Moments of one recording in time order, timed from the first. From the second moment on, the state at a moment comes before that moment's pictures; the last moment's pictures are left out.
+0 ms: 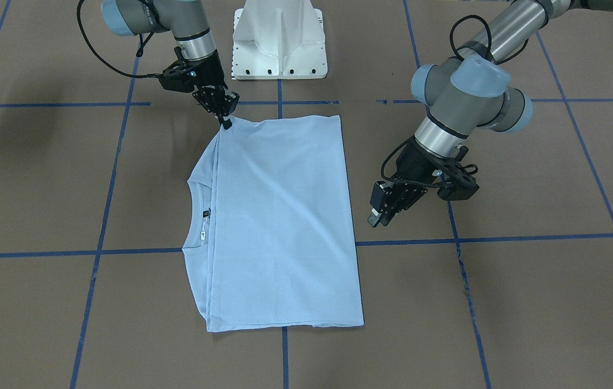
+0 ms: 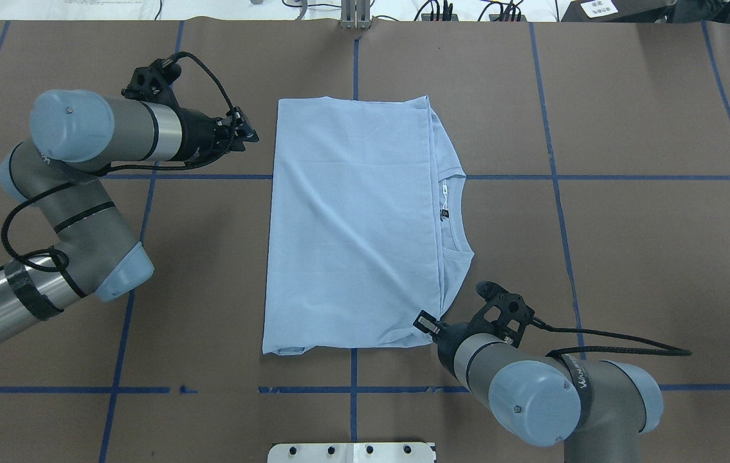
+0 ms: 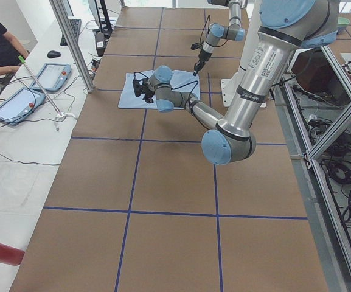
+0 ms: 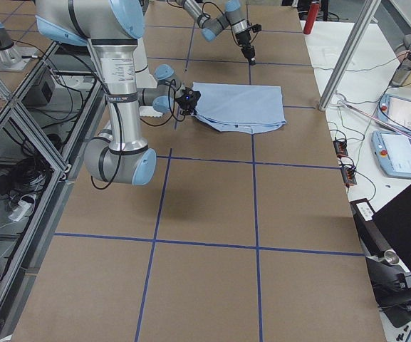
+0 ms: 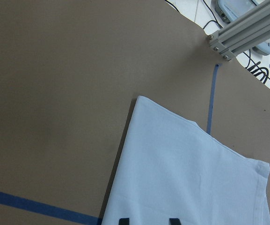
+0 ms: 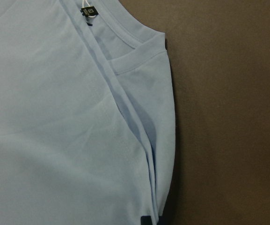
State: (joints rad) left arm -0.73 -2.01 -1.58 -2.43 -1.80 -1.70; right arm 0.15 -1.32 1.96 -1.21 1.29 2.03
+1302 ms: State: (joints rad) left arm -0.19 -1.81 -1.93 -2.08 -1.48 -2.11; right arm 0.15 -1.35 1.99 -1.20 1.29 2.02
